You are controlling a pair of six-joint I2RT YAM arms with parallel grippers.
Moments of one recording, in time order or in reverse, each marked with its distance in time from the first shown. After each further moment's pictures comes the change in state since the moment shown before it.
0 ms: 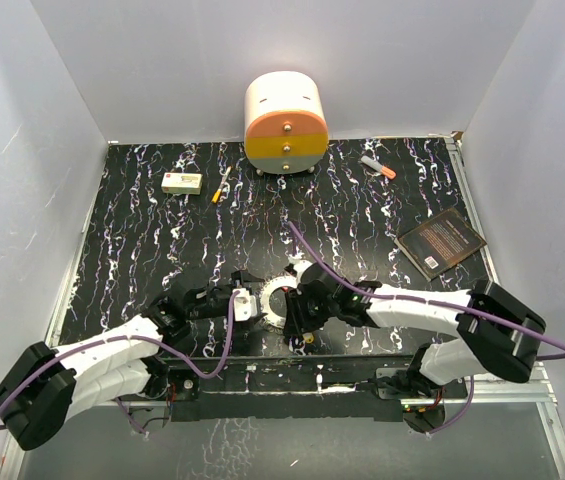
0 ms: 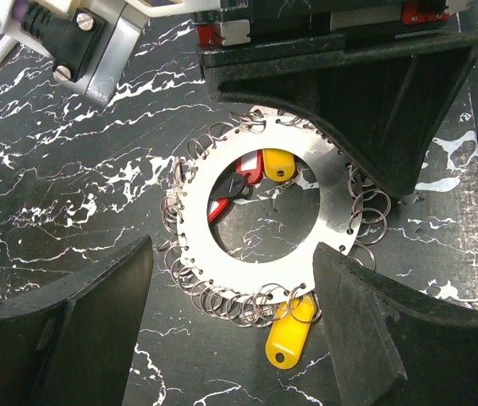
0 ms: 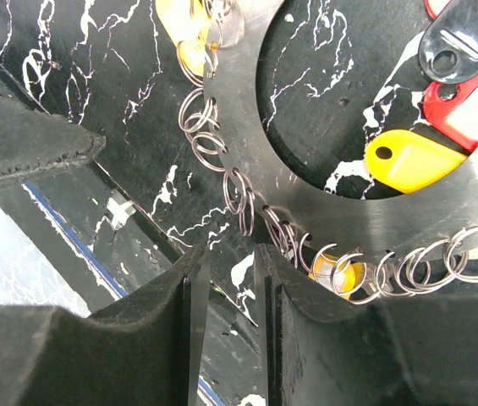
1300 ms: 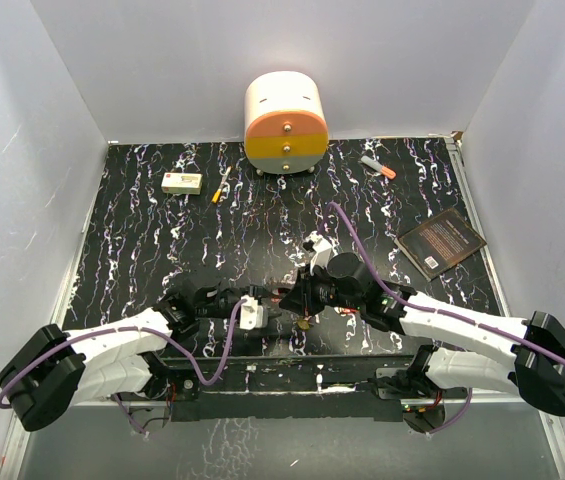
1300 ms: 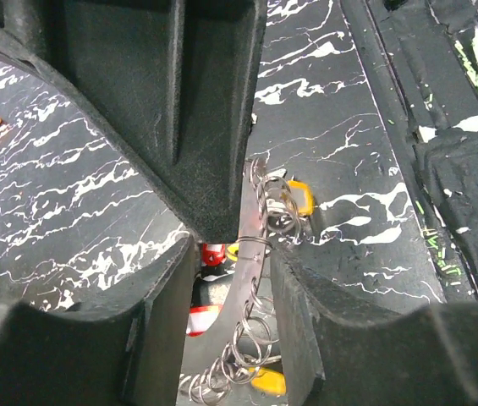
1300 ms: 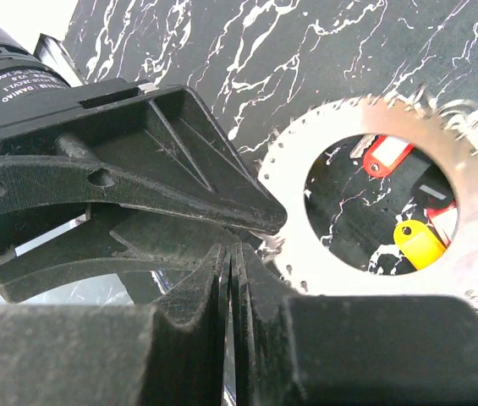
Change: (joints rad) left arm -0.084 0.105 0.060 0.077 0.134 0.040; right arm -0.024 -0.279 -0.025 0.136 0.044 0.019
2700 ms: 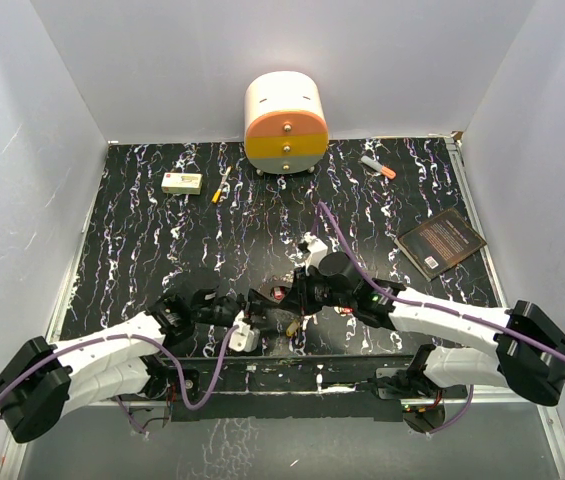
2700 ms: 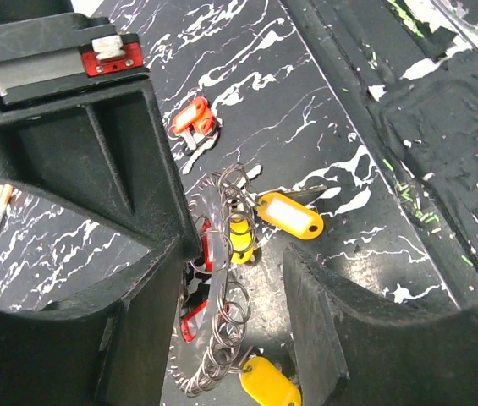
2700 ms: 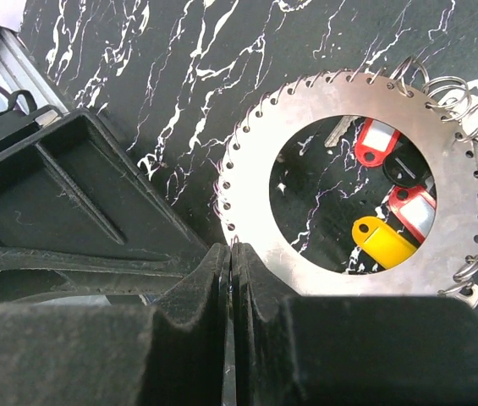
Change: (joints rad) left arm 0.002 -0.095 0.000 -0.218 0.104 0.330; right arm -0.005 0.093 0.011 0.003 0.009 0.014
